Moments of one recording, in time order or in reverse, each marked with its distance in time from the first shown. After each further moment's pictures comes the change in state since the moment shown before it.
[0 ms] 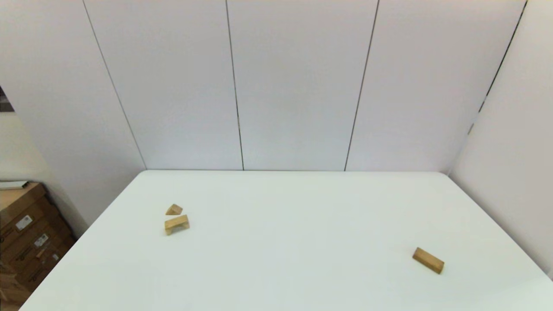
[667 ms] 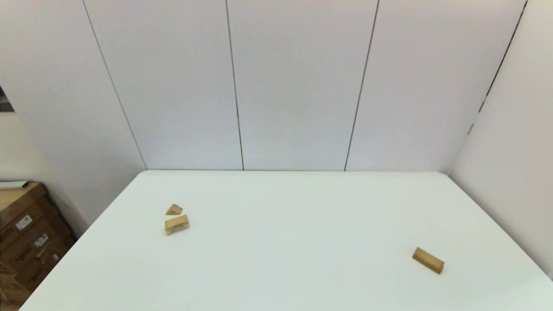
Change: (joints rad) left arm 0.000 -0.001 0.000 0.000 0.000 0.003; right arm 0.000 0.000 0.000 0.000 0.000 0.000
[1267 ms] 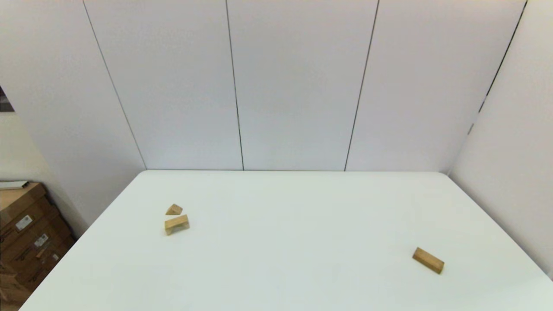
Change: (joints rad) left arm 0.000 0.000 0.000 0.000 0.000 0.000; right arm 0.000 0.000 0.000 0.000 0.000 0.000
